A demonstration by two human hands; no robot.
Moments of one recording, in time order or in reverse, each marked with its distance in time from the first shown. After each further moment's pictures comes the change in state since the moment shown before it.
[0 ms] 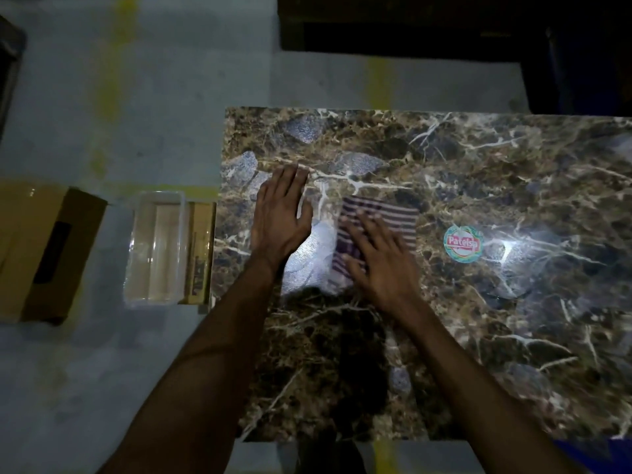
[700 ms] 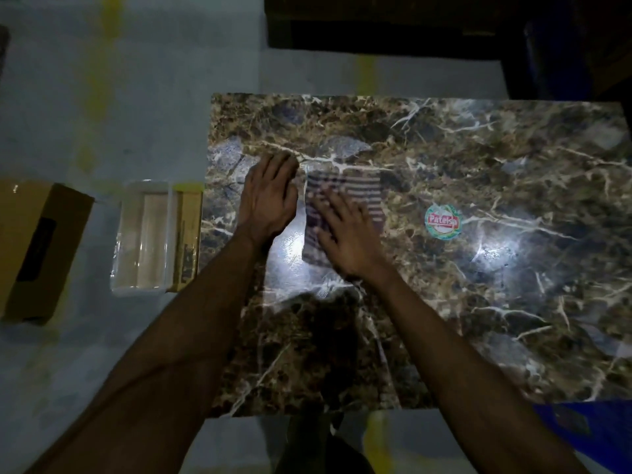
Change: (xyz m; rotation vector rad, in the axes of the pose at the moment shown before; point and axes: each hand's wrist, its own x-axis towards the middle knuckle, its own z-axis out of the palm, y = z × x) left_hand -0.001 -0.002 0.001 0.052 0.003 0.087; right_hand 0.016 -0.018 0.008 0.070 0.018 -0.084
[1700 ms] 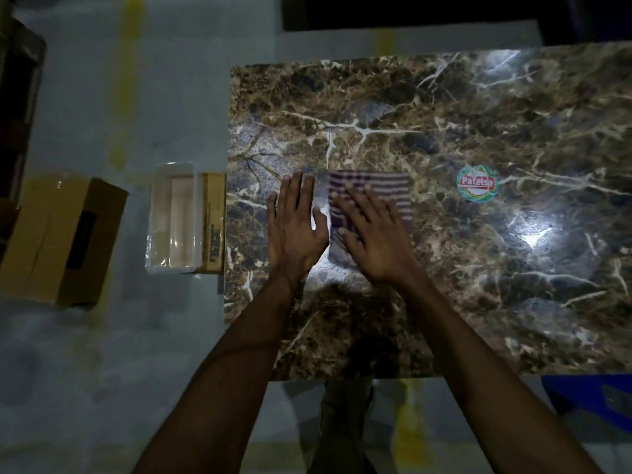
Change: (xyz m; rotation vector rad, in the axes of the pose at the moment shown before) left_hand -0.112 0.040 -0.004 0.045 0.001 -0.180; right_hand -0.059 -0.017 0.018 -0.047 0.031 -0.007
